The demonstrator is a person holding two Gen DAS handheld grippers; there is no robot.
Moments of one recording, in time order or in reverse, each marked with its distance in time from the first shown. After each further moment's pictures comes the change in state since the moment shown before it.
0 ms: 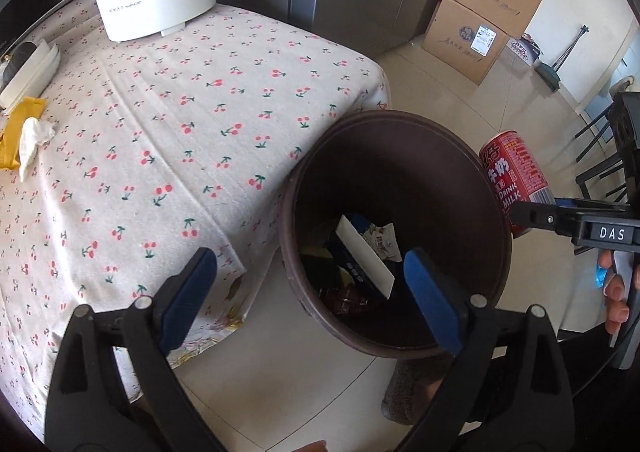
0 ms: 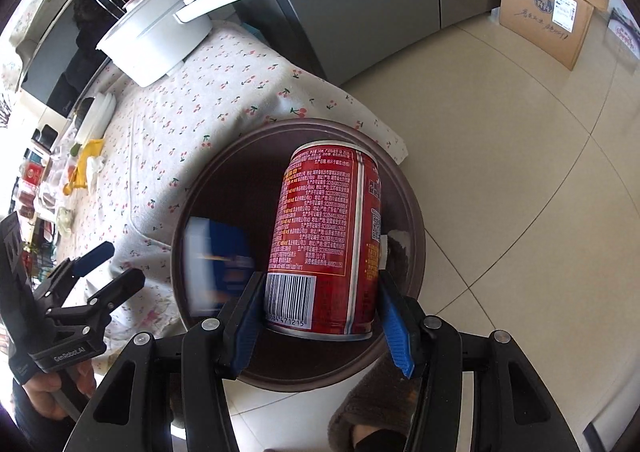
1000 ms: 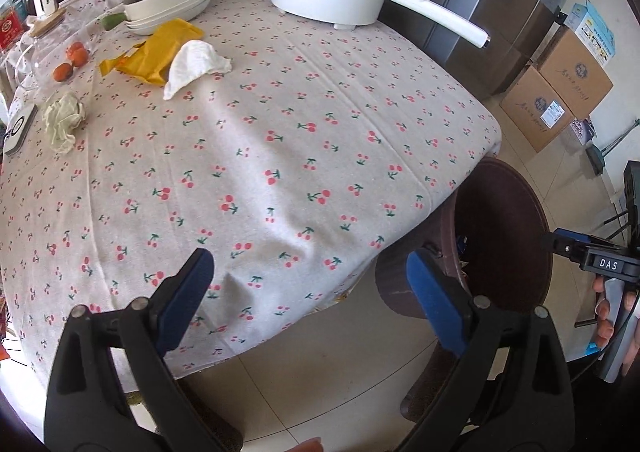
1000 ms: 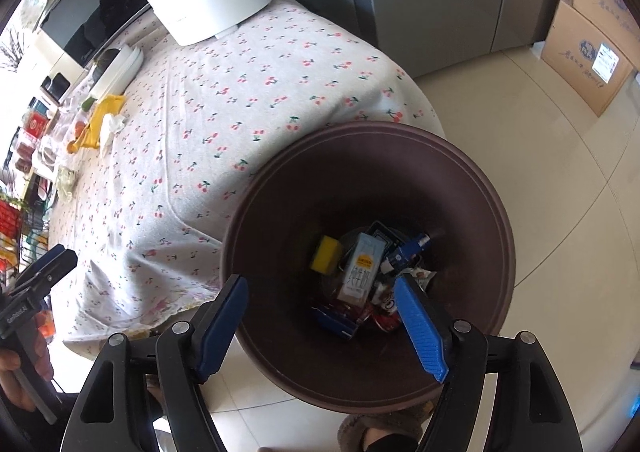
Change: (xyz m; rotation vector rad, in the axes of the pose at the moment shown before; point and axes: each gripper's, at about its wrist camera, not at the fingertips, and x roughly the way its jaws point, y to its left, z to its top) left arm -0.065 0.142 -0.051 -0.296 -0.035 0.128; right arm 0.027 0.100 0.010 -0.147 0.032 -0.045
